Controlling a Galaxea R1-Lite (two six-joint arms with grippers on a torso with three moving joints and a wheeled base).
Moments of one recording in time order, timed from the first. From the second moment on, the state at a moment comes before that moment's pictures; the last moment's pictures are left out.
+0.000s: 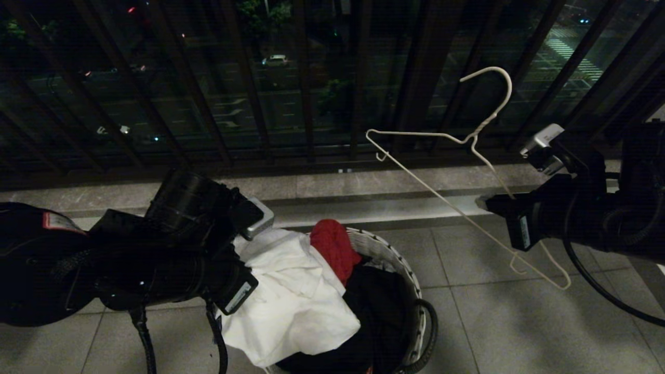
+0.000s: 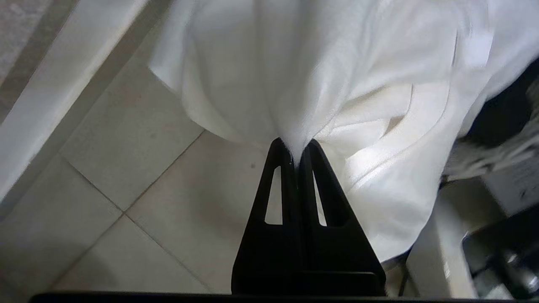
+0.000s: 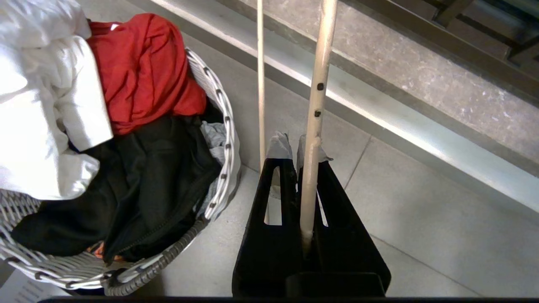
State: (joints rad) left arm -0.57 1.57 -0.96 0.13 0.23 0.31; right arm 0.27 1.44 -0.87 -0.27 0.12 -0.32
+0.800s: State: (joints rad) left arm -0.59 1.54 -0.95 0.12 0.17 0.32; right arm 0.27 1.44 -0.87 -0.27 0.12 -0.32
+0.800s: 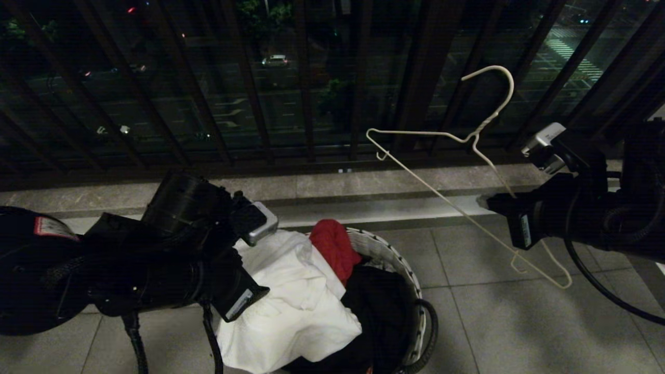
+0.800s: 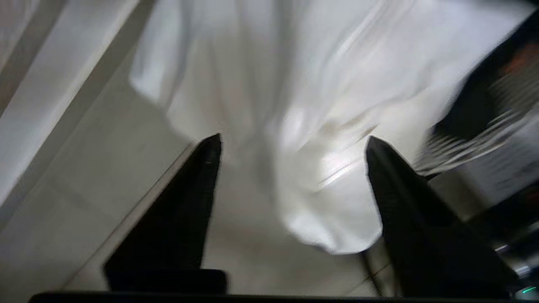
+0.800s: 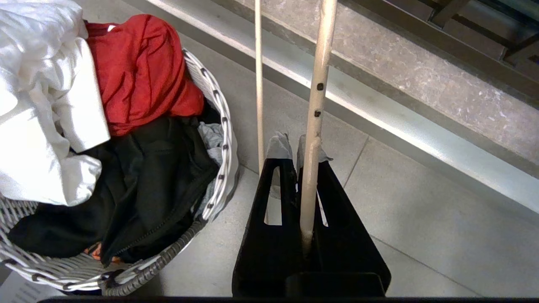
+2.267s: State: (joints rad) left arm -0.83 1.70 -1.09 0.12 0.41 0.58; right arm 0.22 1.43 -0.88 -0.31 0.11 -0.32
